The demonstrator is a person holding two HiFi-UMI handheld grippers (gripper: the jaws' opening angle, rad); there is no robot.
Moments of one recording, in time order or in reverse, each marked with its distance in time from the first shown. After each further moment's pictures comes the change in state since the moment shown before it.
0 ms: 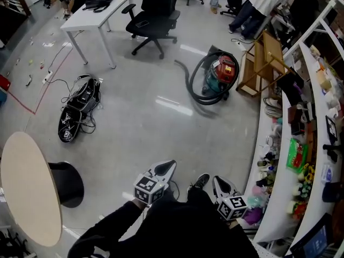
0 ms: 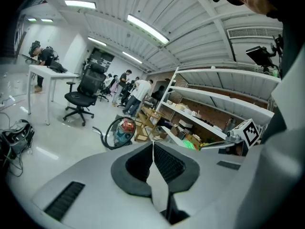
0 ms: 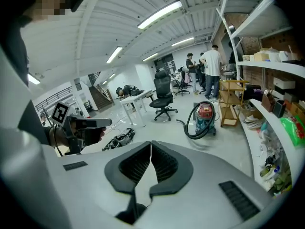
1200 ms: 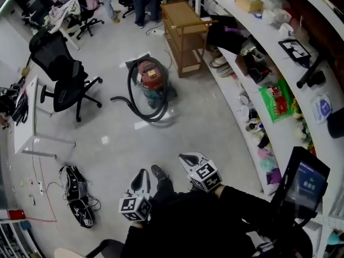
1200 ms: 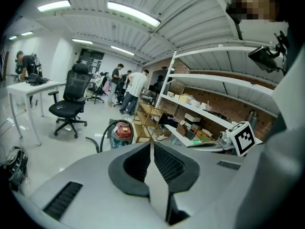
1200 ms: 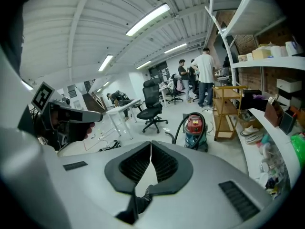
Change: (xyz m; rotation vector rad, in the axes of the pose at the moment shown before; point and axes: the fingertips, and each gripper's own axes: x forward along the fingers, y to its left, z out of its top) left arm 0.271 -0.032 0.129 0.123 0.094 0.068; right arm 0.106 -0.250 0.137 0.008 -0.089 -0.030
